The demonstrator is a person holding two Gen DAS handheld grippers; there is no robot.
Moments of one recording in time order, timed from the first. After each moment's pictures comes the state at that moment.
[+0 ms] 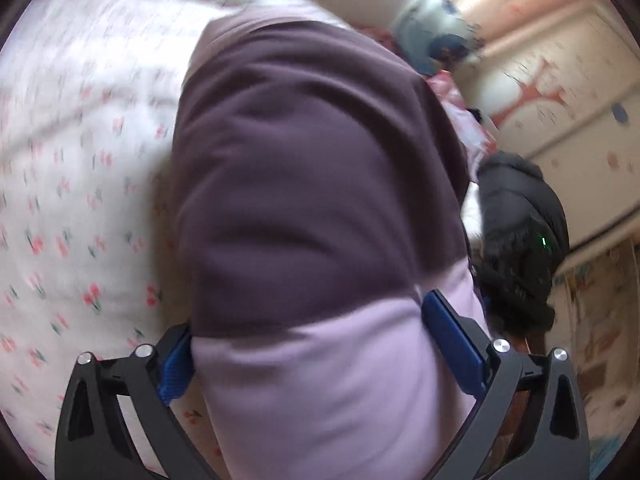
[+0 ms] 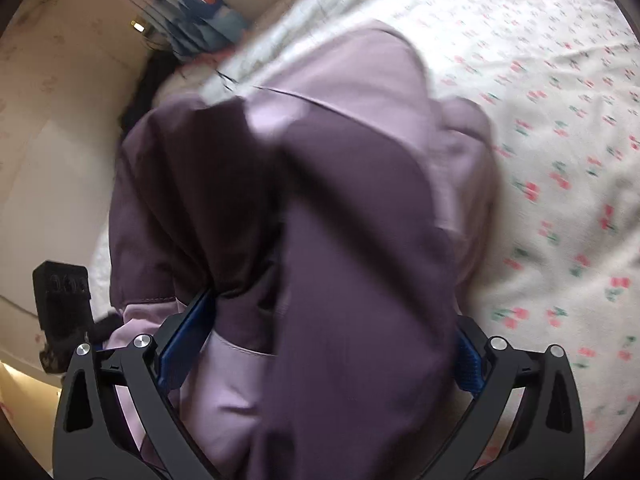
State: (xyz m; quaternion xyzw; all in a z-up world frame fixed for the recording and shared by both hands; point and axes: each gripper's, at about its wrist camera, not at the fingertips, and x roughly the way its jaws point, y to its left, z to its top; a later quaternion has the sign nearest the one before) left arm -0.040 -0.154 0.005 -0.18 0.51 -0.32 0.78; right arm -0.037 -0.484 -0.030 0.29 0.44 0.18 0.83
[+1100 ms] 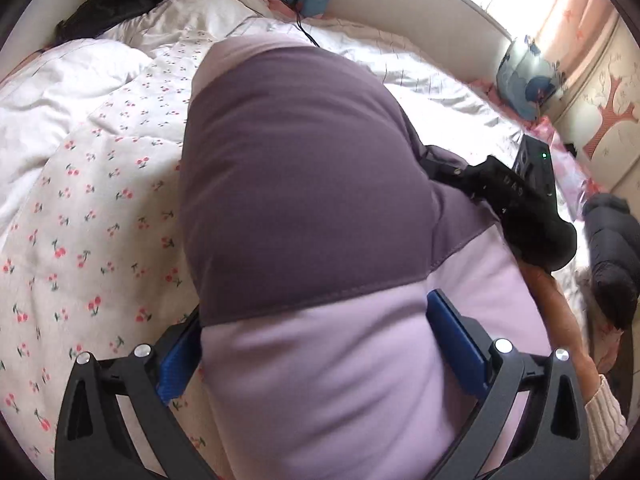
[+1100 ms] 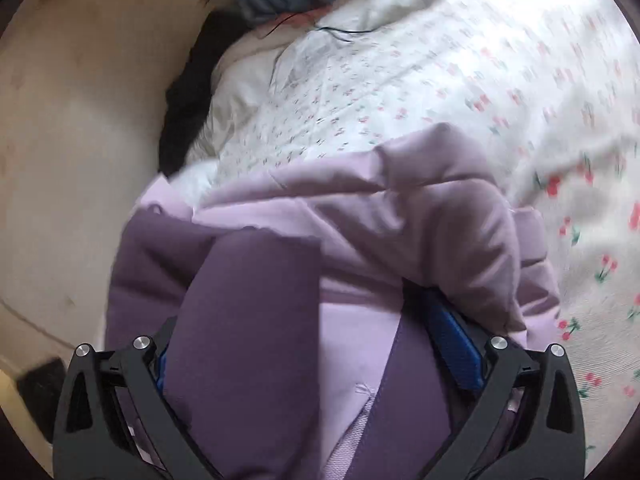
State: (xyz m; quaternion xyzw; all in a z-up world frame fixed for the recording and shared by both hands) left arm -0.028 0.066 0.004 -0.08 0.48 -0.12 0.87; right arm 0.122 -0.219 -0.061 0.29 0.44 0.25 0.81
